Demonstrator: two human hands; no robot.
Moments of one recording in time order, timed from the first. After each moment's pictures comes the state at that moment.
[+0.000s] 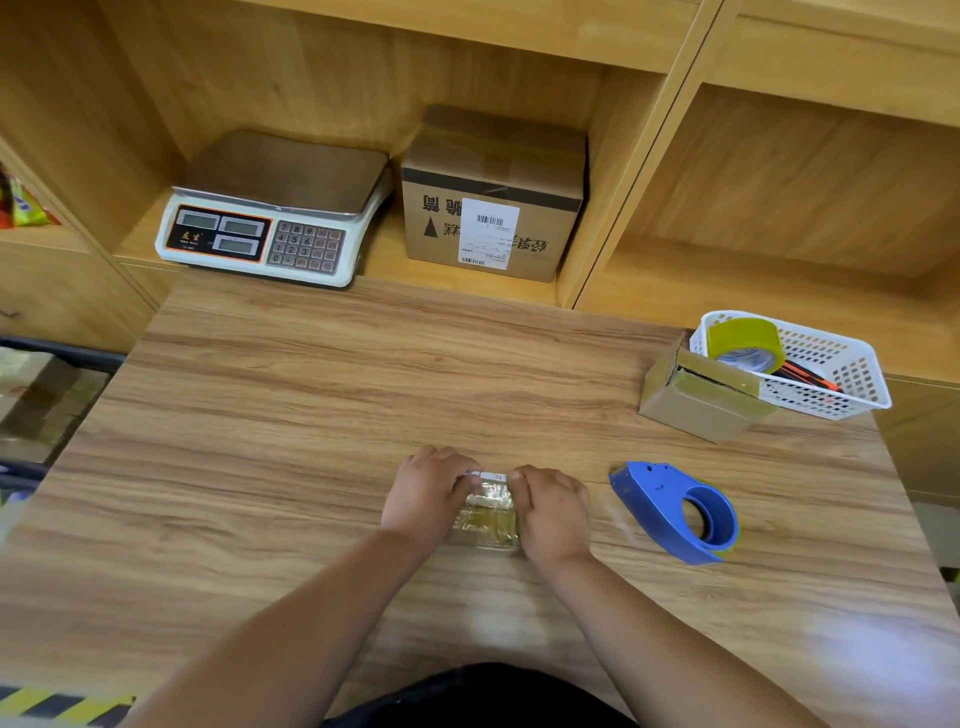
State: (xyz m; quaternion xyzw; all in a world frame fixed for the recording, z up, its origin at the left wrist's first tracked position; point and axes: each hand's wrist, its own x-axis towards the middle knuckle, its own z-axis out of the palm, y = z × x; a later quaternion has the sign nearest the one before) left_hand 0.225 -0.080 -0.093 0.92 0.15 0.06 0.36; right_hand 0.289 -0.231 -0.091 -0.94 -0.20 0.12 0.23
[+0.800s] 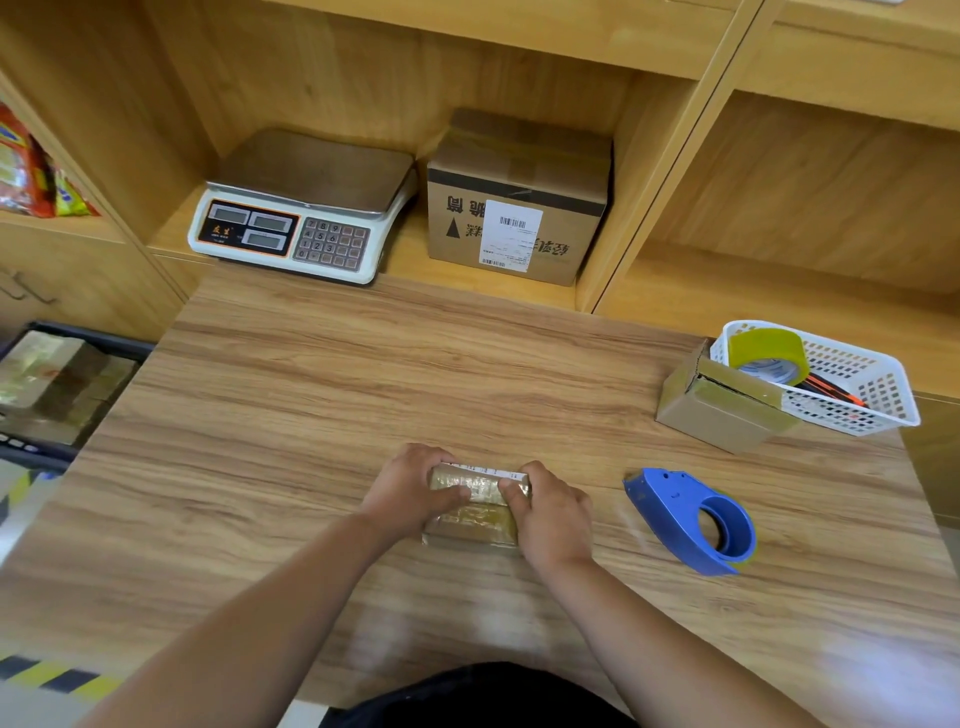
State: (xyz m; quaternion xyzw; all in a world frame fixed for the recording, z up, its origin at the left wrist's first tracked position) left_hand 0.208 -0.041 -0.103 0.87 0.22 -0.05 0.44; right_hand 0.280 -0.218 -0.089 -0.95 -0.19 0.15 0.20
